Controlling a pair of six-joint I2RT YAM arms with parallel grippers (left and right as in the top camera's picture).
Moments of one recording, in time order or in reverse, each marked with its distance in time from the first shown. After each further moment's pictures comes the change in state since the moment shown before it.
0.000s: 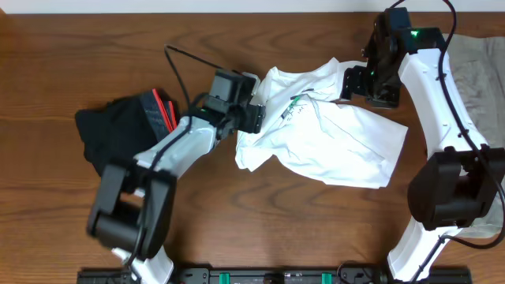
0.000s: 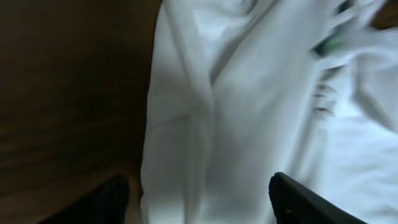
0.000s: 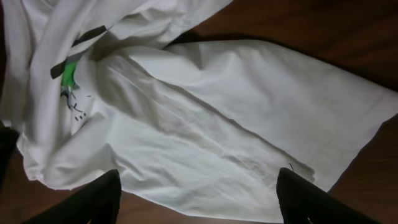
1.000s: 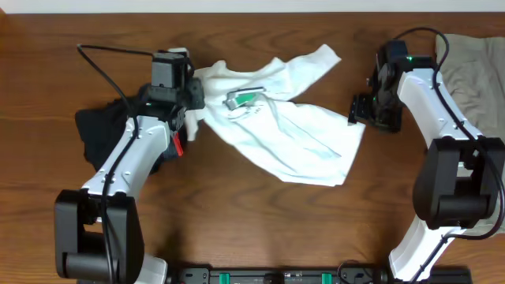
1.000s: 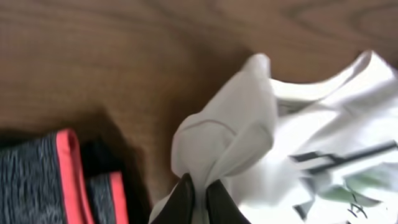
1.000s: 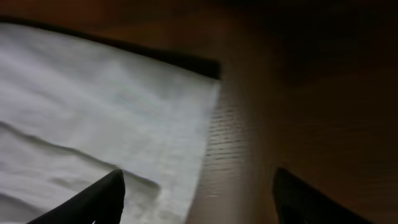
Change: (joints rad) left arm 0.255 -0.196 0.001 -0.103 -0.248 -0.083; right arm -0.056 0.000 -0.315 0.189 0.052 -0.006
